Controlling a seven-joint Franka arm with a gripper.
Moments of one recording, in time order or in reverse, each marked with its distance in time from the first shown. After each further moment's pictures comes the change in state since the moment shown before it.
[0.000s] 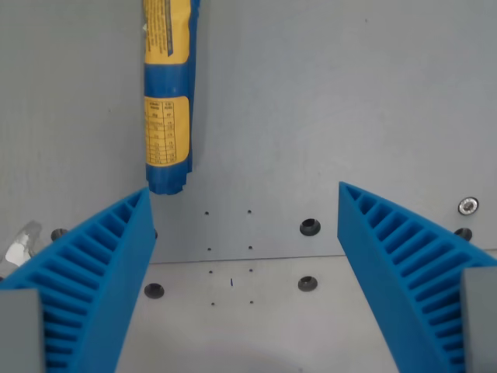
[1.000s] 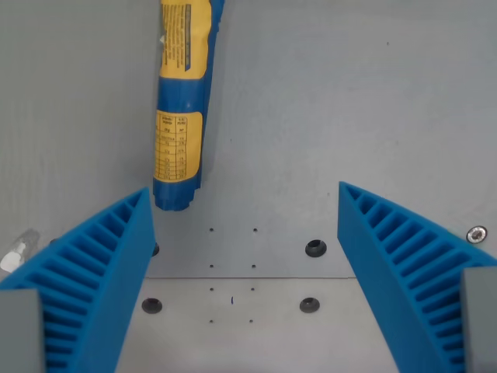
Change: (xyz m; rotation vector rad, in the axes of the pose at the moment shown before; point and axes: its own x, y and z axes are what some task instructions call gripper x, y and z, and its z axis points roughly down) arm 0.008 -0.009 0.014 -0.001 0.004 -0.053
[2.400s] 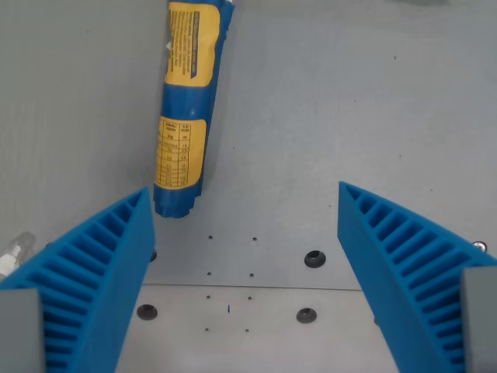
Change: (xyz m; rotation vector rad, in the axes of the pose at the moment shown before) arm 0.003 -0.002 0.007 0.001 0.002 -0.031
